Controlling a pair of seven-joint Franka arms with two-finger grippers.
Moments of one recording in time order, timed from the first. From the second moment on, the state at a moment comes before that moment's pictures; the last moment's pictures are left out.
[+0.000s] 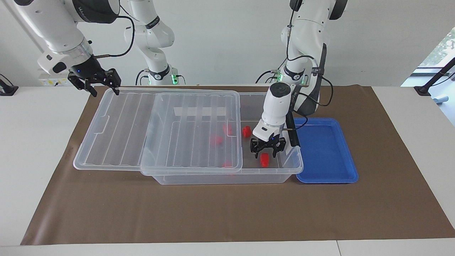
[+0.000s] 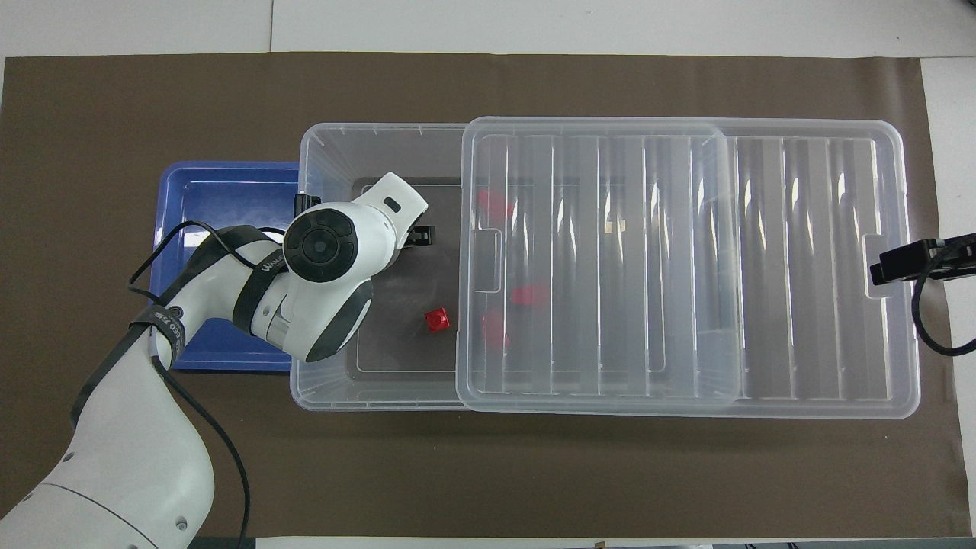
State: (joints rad) left arm -0.45 0.33 -0.07 -1.98 0.15 2.54 -0.59; right arm -0.02 -0.09 -0.07 -1.72 0.02 1.55 -0.14
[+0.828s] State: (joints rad) left arm -0.45 0.06 -0.07 -1.94 0.15 2.23 -0.58; right arm -0.19 -0.10 -0.07 -1.86 0.01 1.78 -0.36
